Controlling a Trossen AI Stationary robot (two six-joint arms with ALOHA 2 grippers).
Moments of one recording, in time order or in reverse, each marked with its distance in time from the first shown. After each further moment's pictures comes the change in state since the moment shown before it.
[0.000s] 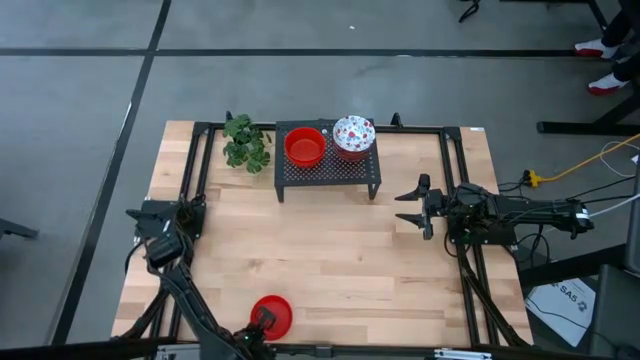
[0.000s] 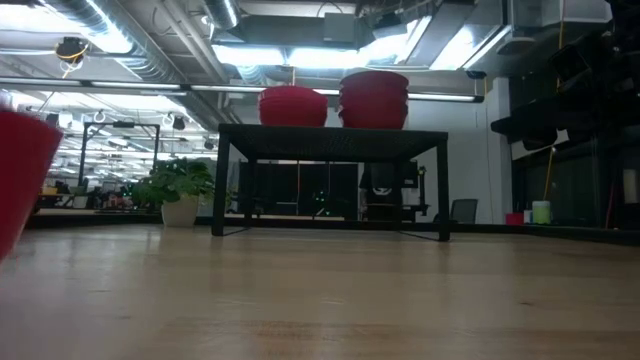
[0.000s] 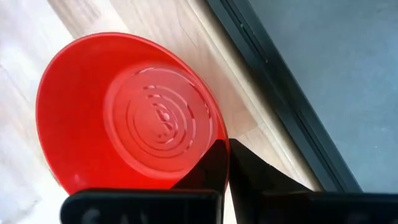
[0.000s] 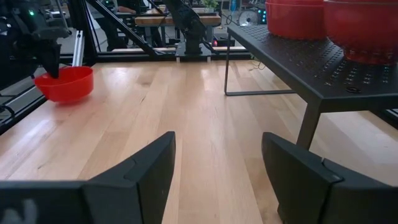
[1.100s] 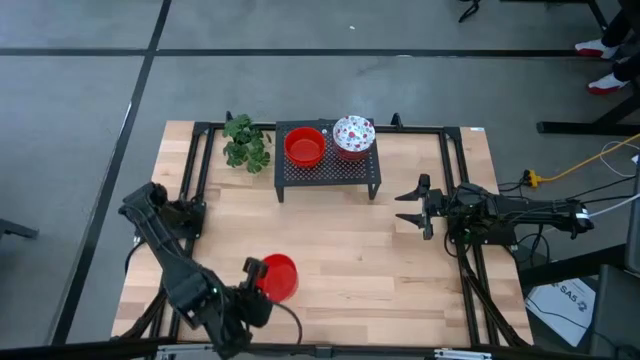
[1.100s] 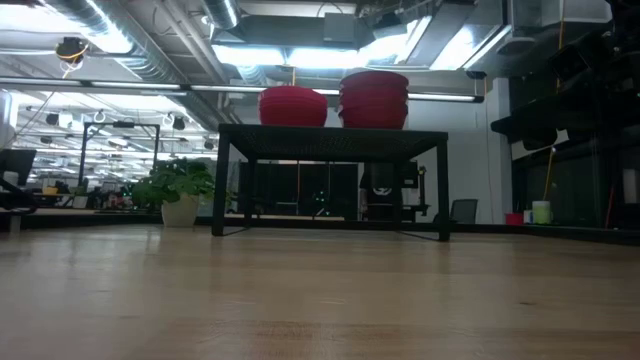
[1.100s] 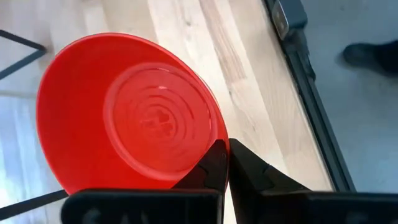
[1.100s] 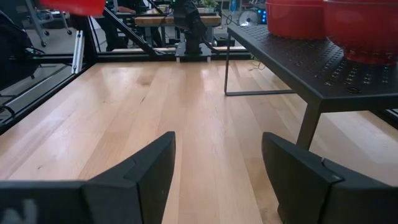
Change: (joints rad) left arm 0.119 -0.426 0.000 -0.111 -0.131 -0.078; right arm 0.000 0.000 0.000 0.000 0.000 0.000
